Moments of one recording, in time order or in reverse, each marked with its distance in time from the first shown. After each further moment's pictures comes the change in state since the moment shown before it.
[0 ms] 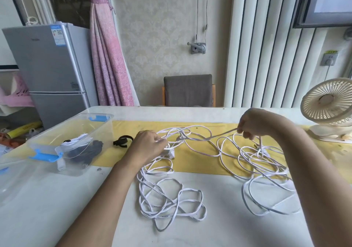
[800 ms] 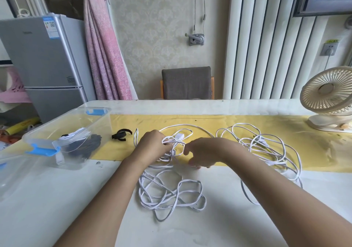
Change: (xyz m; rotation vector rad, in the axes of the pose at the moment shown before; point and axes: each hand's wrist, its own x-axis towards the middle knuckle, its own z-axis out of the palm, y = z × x) left_hand -0.007 0.008 0.020 0.067 -0.132 -0.009; right_hand -0.023 -0.082 0.087 -0.276 -0.380 -0.409
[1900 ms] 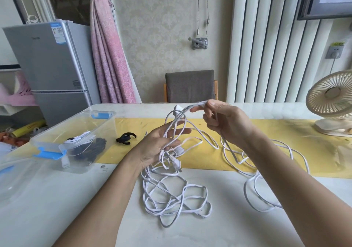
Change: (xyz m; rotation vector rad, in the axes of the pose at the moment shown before) left_hand -0.005 0.004 -0.014 -1.101 -0.314 0.122; right_hand -0.012 0.041 -0.027 1.528 0.519 -0.639
